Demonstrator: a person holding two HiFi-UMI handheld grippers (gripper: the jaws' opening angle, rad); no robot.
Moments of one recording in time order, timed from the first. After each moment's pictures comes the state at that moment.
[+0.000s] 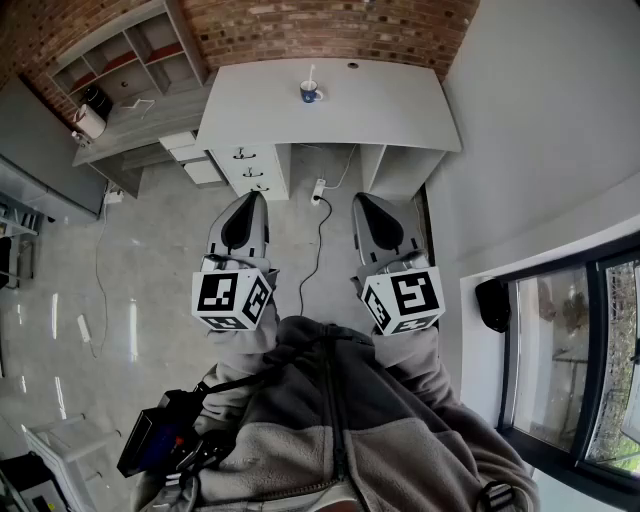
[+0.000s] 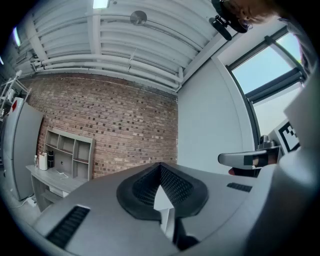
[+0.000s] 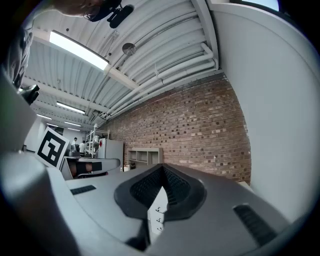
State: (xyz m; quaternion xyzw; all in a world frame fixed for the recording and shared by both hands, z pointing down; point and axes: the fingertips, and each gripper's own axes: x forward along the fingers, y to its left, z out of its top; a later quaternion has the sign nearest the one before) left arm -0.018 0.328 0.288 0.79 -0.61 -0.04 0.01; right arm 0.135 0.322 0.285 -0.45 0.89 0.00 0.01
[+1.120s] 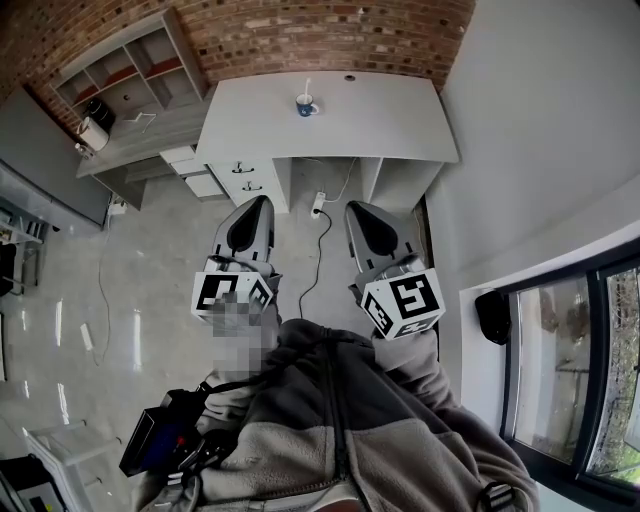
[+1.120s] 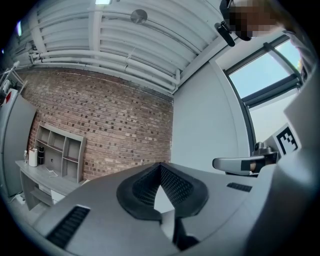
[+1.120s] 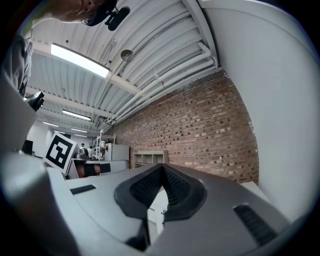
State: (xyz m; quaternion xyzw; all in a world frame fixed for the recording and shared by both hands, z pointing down) left arm 0.022 0.288 0.291 0.81 -0.58 -0.06 0.01; right arm 0.154 0.291 0.293 -0.41 0.91 -0.01 0.04
